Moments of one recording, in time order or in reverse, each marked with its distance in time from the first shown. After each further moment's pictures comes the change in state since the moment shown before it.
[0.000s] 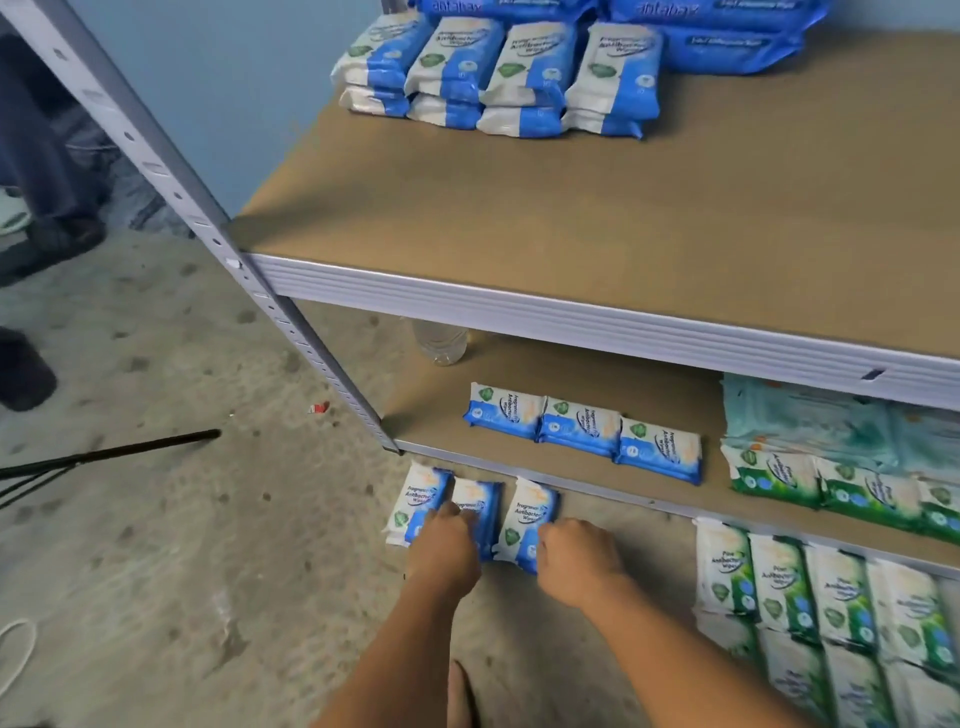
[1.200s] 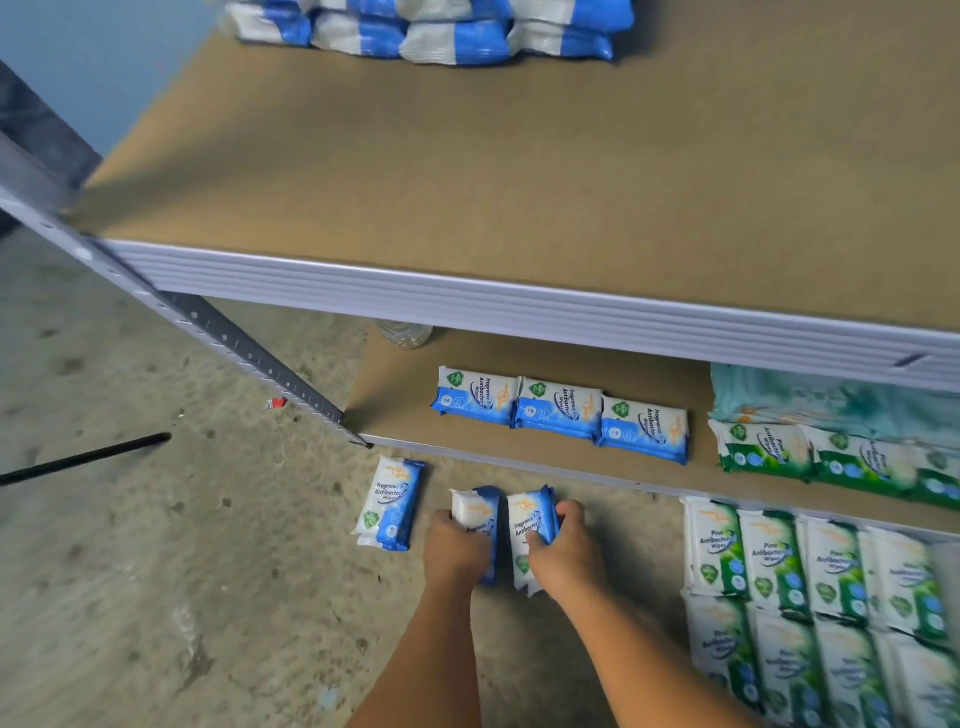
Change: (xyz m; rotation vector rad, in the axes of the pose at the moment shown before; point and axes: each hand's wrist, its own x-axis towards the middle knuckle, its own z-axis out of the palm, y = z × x) left_hand 0.037 0.031 0.054 -0.745 0.014 -0.482; right_hand 0.027 0.017 0.053 0.859 0.071 0.541
